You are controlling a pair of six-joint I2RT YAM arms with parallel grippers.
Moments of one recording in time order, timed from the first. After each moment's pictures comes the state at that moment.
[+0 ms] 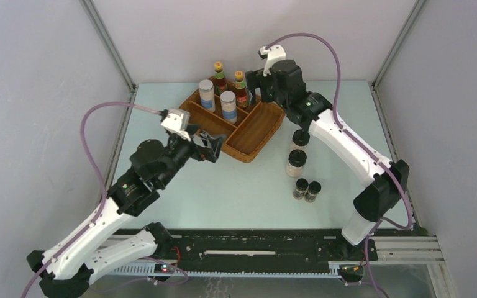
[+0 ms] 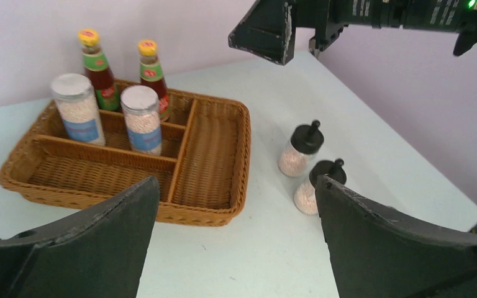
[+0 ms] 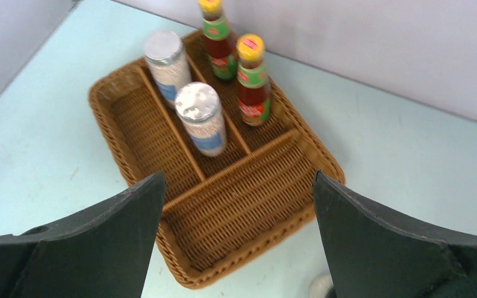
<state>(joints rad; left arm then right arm) -0.77 0.74 0.95 -0.21 -0.25 -0.20 0.64 1.71 1.79 -0.38 0.18 0.08</state>
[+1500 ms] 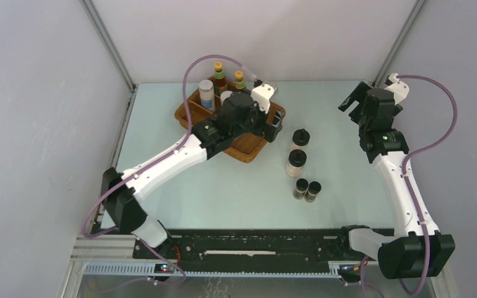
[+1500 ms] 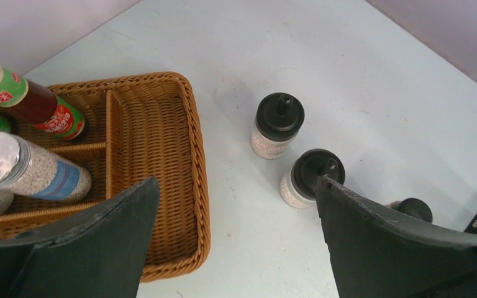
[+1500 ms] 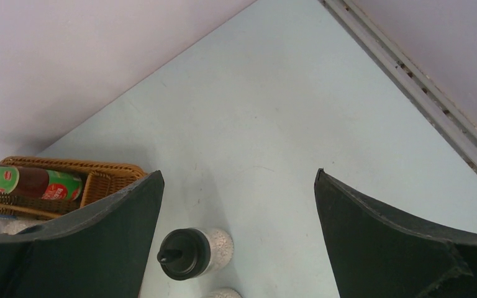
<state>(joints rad) -0.85 1.53 1.45 -0.27 -0.07 -0.07 0.05 1.15 1.18 -0.41 0.36 0.48</state>
